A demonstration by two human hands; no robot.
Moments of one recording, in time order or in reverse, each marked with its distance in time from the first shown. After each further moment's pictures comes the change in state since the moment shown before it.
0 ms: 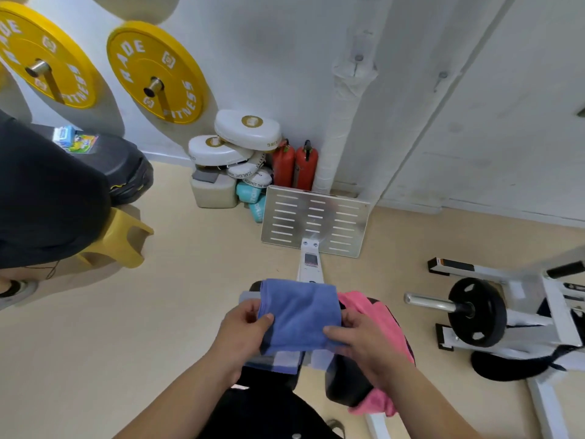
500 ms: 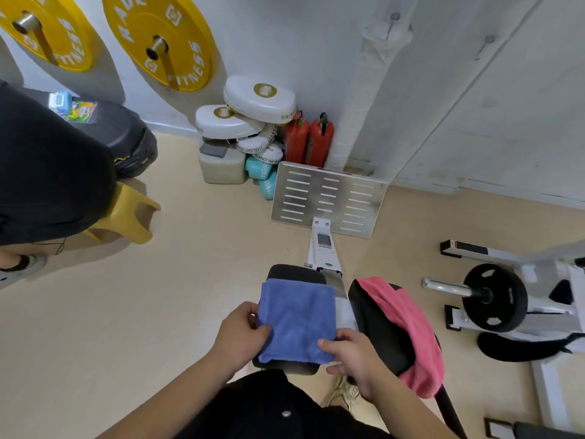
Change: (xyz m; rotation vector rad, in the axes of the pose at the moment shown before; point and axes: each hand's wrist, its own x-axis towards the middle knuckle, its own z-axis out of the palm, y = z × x) left_hand 0.051 -0.058 -0.060 0.378 0.014 -0.021; right_hand 0.040 0.060 0.060 -0.121 0.172 0.342
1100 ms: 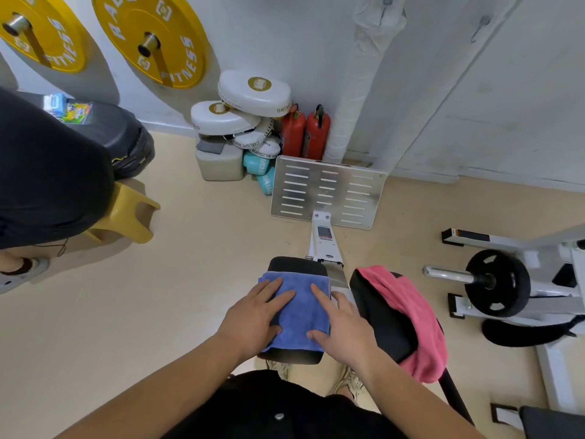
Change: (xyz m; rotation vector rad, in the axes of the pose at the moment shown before) left_hand 0.020 0.000 0.008 0.911 -0.137 0.571; right_hand 0.012 -0.011 0.011 -1.098 0.130 -0.482
